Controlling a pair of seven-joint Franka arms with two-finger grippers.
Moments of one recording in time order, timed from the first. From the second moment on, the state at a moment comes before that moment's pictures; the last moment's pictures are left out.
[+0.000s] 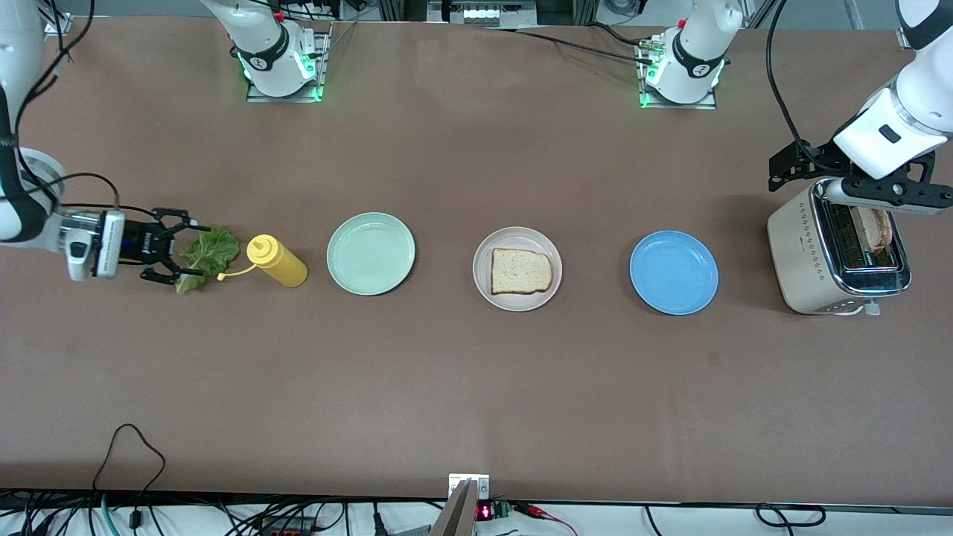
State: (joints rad) left arm -0.08 -0.06 0.02 -1.76 0.00 1.67 0.06; right arm -0.24 0.48 -0.20 -1.91 0.89 1.73 -1.93
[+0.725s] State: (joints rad) left arm -0.08 -0.06 0.02 -1.76 0.00 1.67 0.06; right arm -0.09 0.31 -0.20 -1.91 0.31 1.95 -0.85
